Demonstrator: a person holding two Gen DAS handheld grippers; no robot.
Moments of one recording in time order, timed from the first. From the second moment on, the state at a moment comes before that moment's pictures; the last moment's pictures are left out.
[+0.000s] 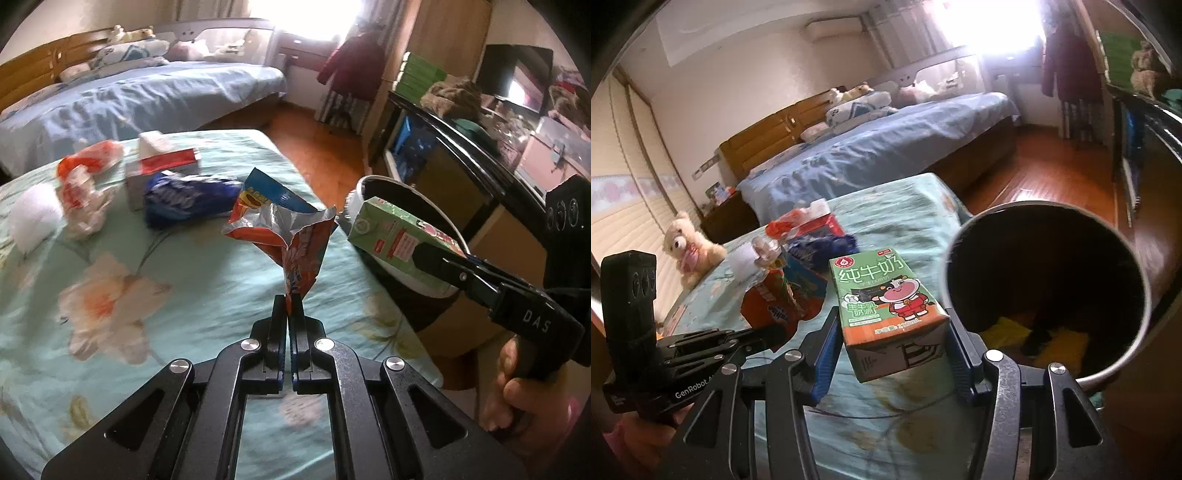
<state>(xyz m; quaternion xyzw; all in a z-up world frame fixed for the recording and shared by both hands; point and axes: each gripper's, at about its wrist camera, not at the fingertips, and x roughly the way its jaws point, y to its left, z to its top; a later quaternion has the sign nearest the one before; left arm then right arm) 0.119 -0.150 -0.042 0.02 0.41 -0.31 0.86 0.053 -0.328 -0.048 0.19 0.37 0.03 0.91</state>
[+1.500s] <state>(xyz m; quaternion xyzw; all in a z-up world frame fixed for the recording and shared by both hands) 0.120 -0.286 -0.030 0.08 0.42 -0.41 0.81 0.037 -0.429 -0.058 0.19 0.37 -0.09 0.91</state>
